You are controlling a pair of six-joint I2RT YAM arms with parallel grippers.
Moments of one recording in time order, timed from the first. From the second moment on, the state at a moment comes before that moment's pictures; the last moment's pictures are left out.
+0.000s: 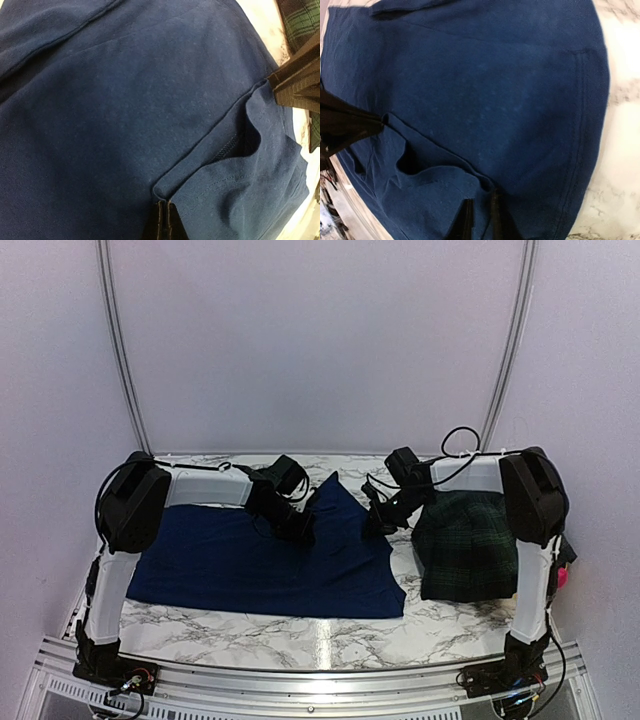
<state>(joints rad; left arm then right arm) -0.73 2.26 1.69 -0.50 0.32 -0.32 0.45 2.06 1.45 -0.58 -0.50 0.23</state>
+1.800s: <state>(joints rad) -0.70 2.59 2.22 -0.41 0.16 -0.16 0.49 1.89 1.28 -0.55 -0.48 0.36</state>
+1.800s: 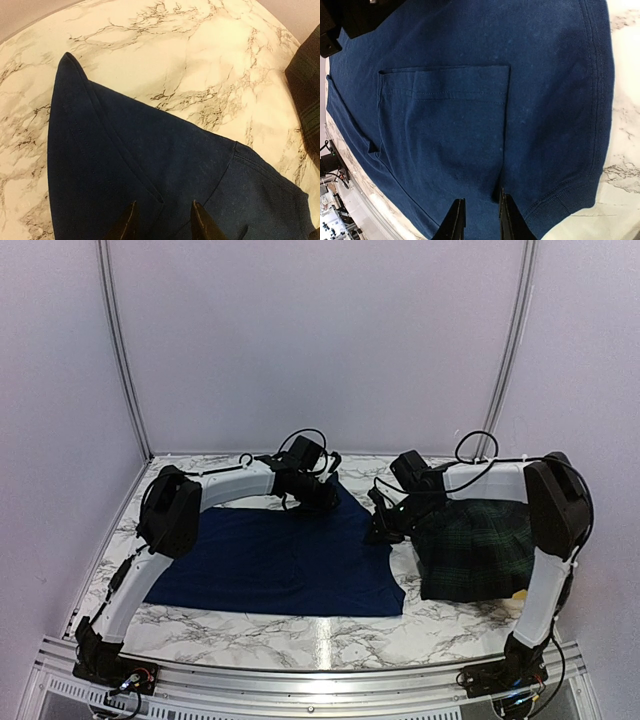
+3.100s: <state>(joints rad) -0.53 2.58 2.16 -0.30 0.21 -0.38 0.56 1.86 1.11 -0.55 -0.49 0.40</state>
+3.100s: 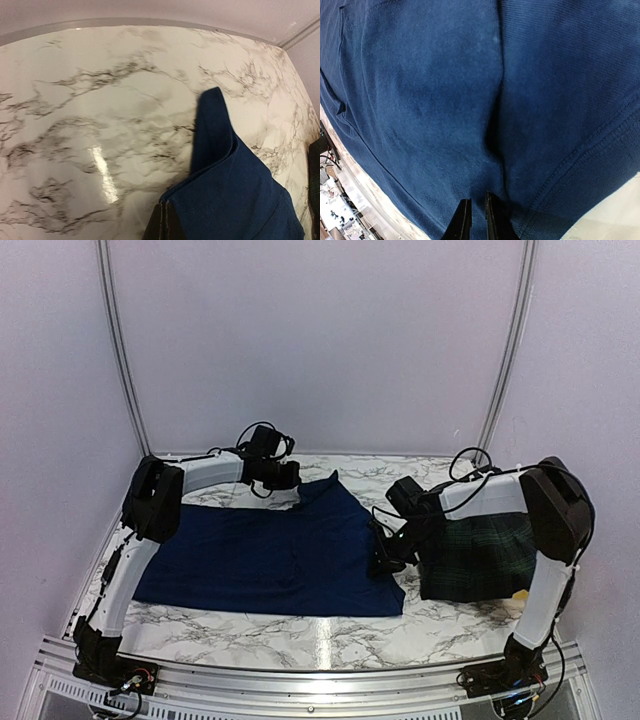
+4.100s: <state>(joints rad) -0.17 1.99 1.57 -0.34 0.15 -0.42 0.38 1.91 1.24 -0.67 -0.47 0.18</state>
